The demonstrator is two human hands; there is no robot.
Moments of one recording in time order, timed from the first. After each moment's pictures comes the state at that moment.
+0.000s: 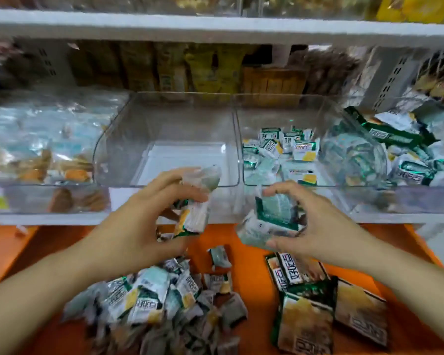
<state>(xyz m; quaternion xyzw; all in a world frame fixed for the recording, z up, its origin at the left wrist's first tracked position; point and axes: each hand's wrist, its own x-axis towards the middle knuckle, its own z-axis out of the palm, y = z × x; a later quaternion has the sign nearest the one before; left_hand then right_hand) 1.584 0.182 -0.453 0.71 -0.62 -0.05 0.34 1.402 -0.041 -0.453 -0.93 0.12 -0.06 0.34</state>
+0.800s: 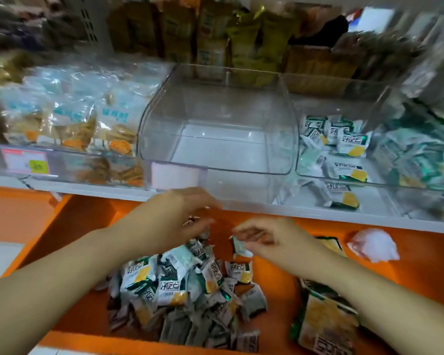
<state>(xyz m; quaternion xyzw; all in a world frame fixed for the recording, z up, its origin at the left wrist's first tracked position) 1.621 0.204 -0.502 0.79 -0.57 -0.06 0.21 1.472 0.024 -0.522 -0.90 0.09 0.05 0.42</state>
